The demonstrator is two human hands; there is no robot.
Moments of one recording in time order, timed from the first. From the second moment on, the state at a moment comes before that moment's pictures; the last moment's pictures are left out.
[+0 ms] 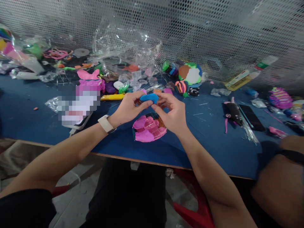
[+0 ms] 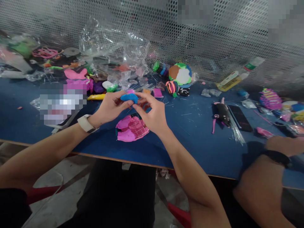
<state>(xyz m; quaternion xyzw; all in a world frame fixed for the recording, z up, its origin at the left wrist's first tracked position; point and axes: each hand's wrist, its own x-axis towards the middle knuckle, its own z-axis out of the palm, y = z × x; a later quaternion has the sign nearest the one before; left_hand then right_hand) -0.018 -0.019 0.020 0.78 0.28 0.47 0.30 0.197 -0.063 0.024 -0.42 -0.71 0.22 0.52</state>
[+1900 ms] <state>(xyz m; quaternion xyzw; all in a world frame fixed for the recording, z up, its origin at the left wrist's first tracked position) -0.011 -0.027 0.021 0.72 0.24 0.45 0.46 0.209 -0.063 0.026 -0.37 -0.80 0.08 0.46</state>
